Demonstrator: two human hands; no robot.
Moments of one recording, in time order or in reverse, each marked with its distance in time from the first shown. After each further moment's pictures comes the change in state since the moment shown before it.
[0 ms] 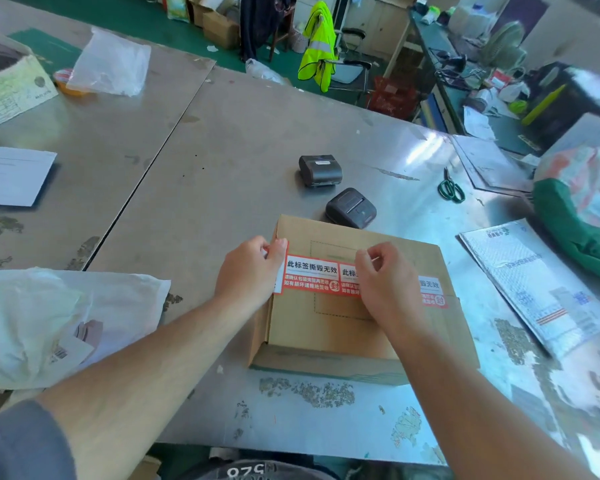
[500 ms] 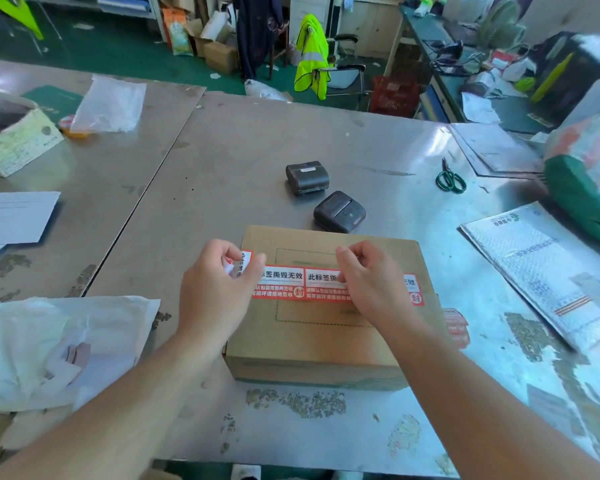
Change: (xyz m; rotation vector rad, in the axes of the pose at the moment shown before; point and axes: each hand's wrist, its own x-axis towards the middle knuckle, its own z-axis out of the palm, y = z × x) left_hand -0.040 0.033 0.000 -0.008 0.303 0.083; right_hand 0.016 0.024 -0.027 0.224 -0.187 -0.003
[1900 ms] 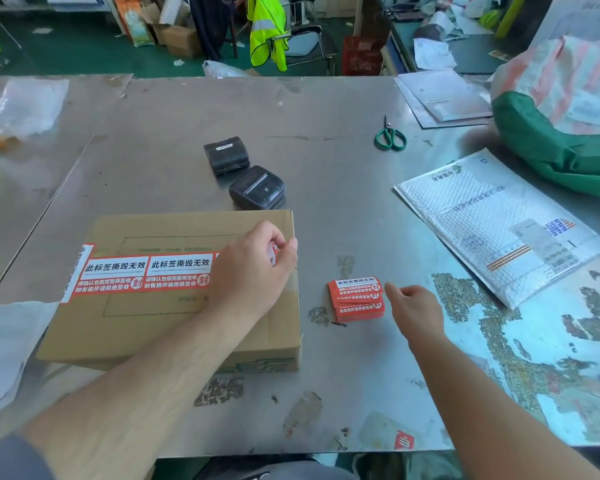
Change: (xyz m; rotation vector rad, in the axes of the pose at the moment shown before) left_hand -0.079 0.126 0.191 0.272 -0.164 0.345; right_hand 0.038 0.264 -0.149 0.048 0.146 0.480
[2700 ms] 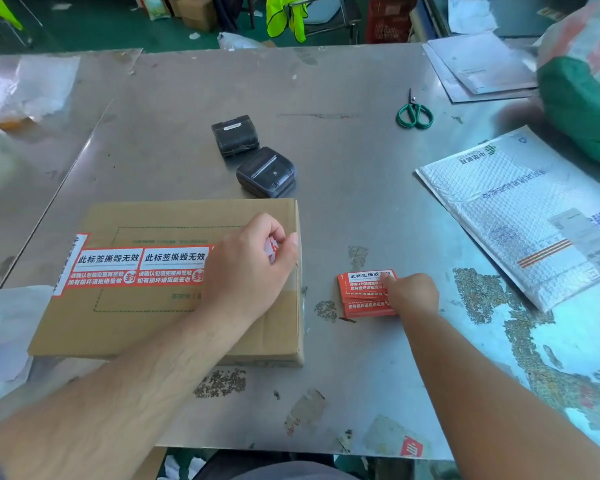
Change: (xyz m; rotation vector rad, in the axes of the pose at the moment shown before) left_hand 0.002 -0.001 0.007 0.014 0.031 -0.003; right_hand 0.055 -0.003 0.038 -0.200 -0.083 0.108
